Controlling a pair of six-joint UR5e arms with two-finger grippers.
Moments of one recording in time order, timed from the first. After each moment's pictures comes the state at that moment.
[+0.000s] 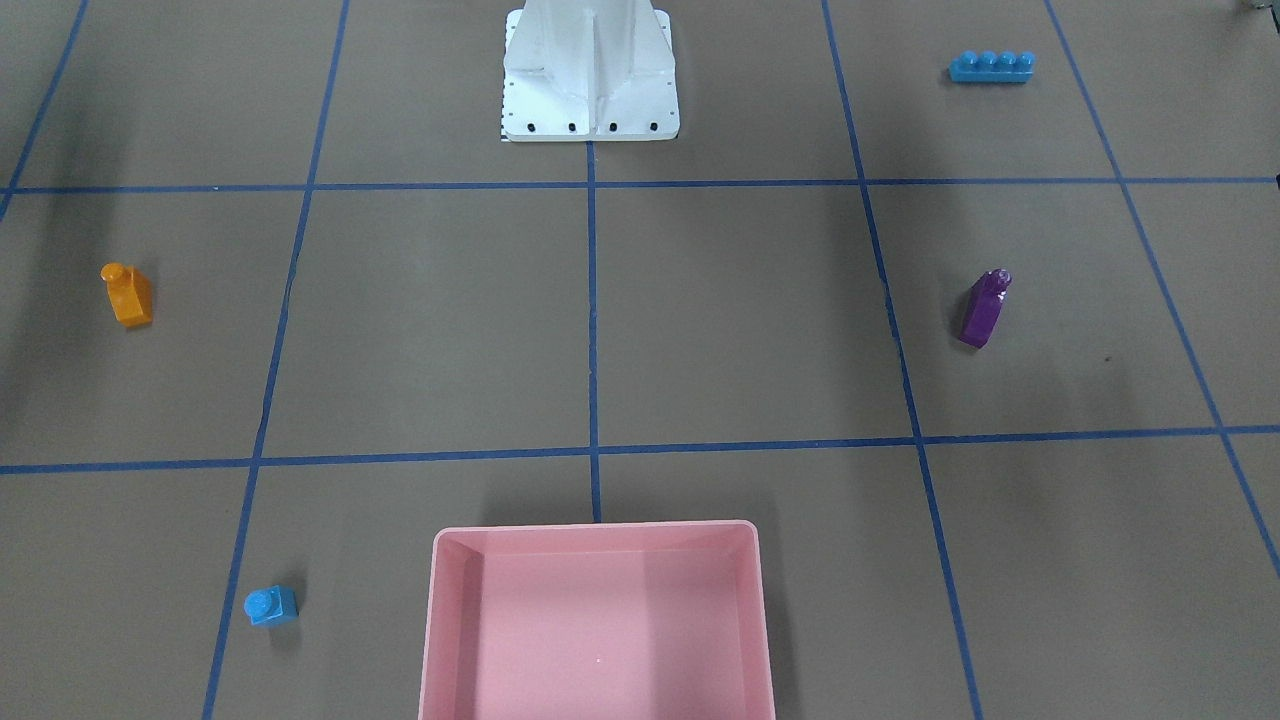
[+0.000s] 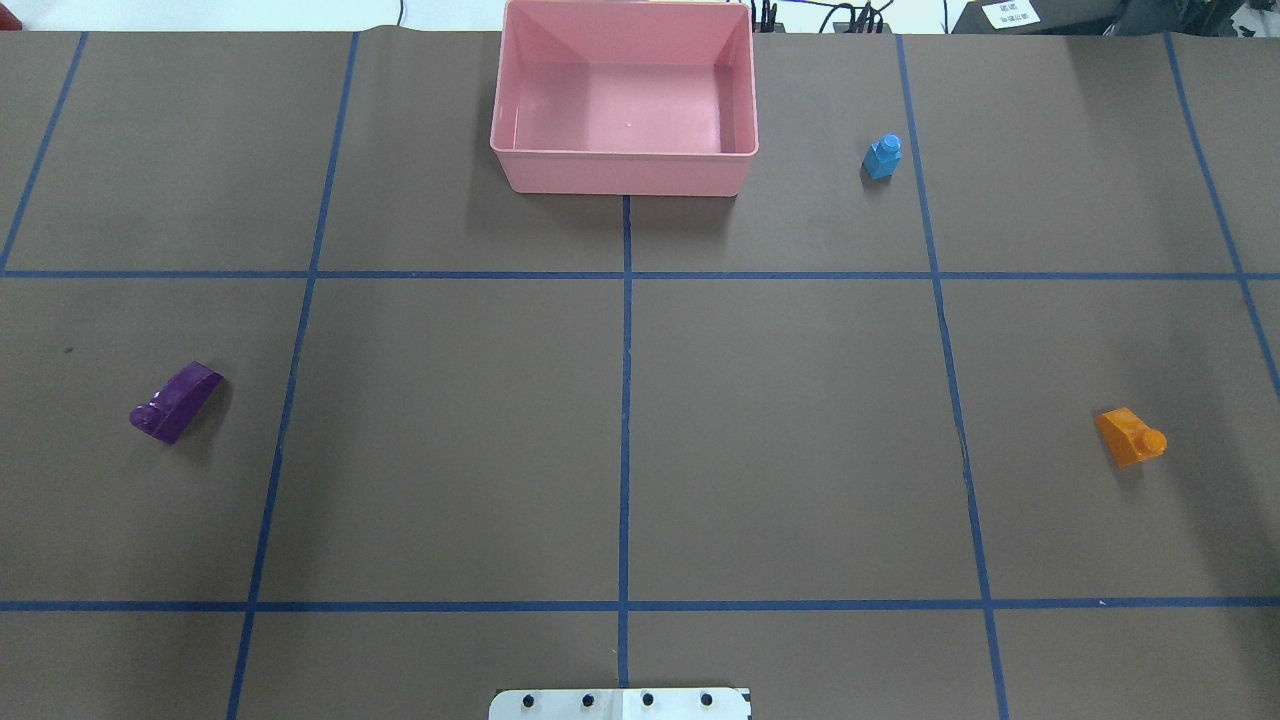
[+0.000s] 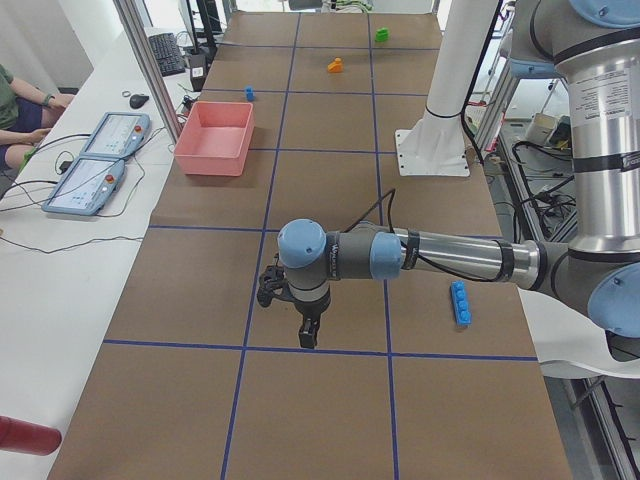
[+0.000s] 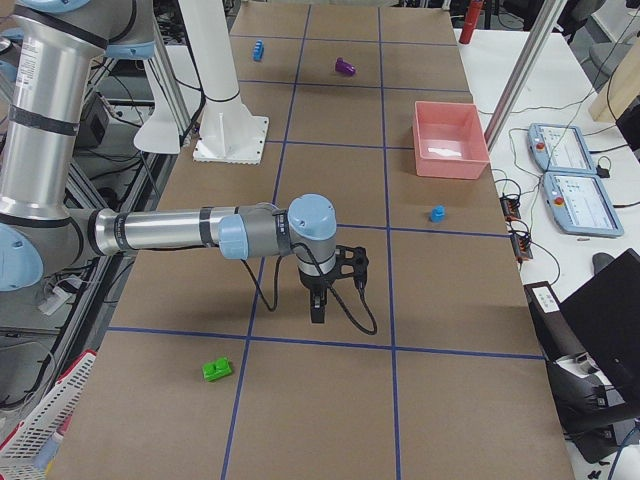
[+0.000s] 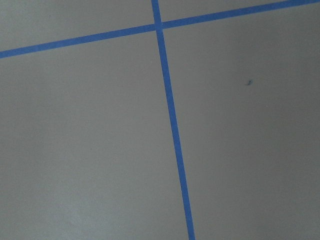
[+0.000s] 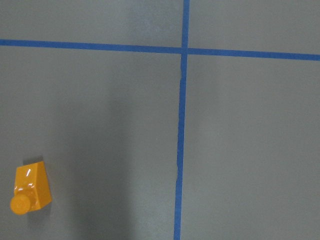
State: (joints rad) left arm -1.53 -1.39 -1.85 -1.44 -2.33 0.15; right arm 1.51 -1.85 1.95 -1.53 2.30 0.12
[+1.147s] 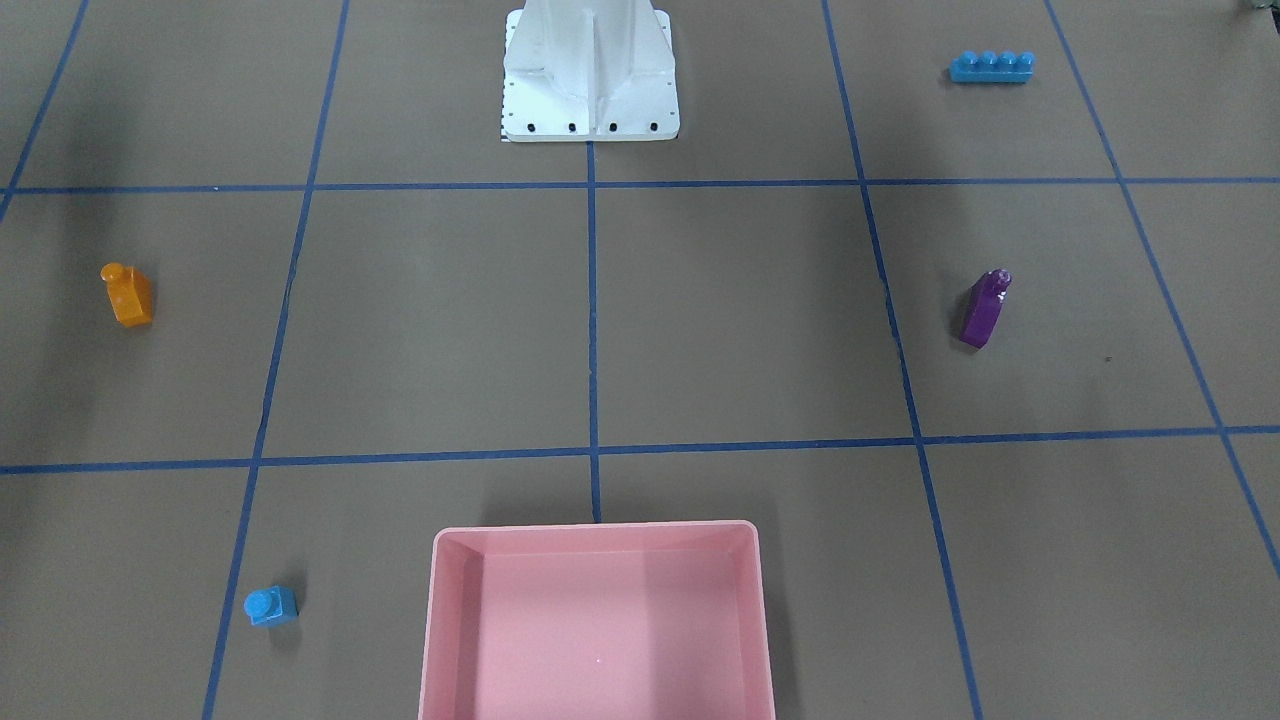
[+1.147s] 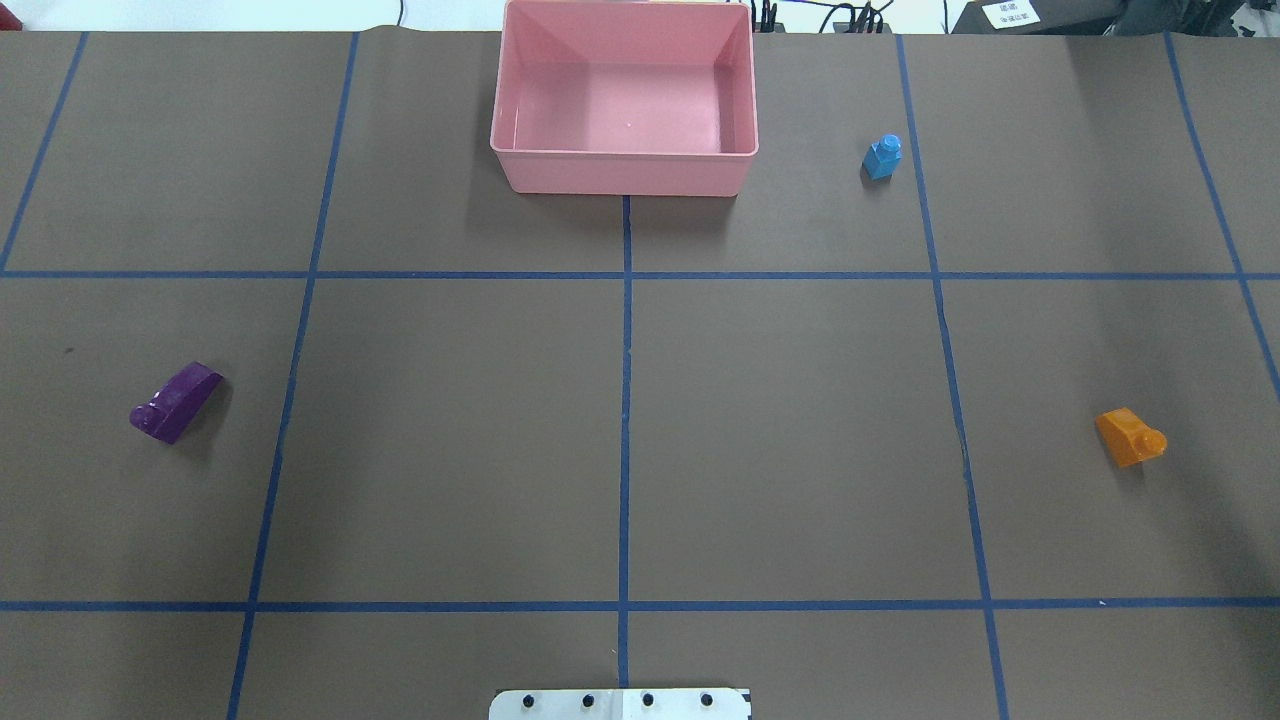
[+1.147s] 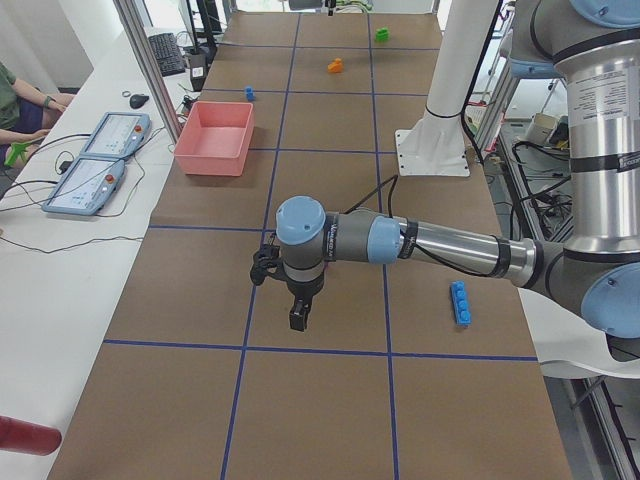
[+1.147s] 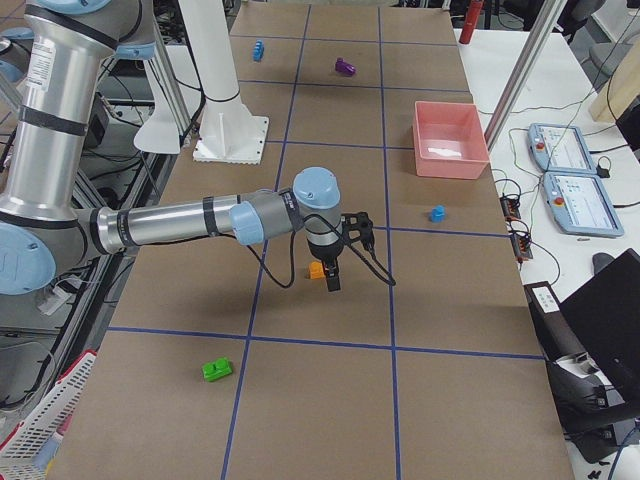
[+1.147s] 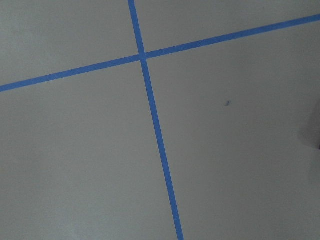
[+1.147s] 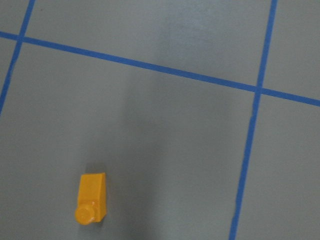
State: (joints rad) left arm -1.53 -1.41 -1.91 -1.45 -2.33 0.14; right arm 1.34 -1.84 2.00 -1.35 2.31 0.21
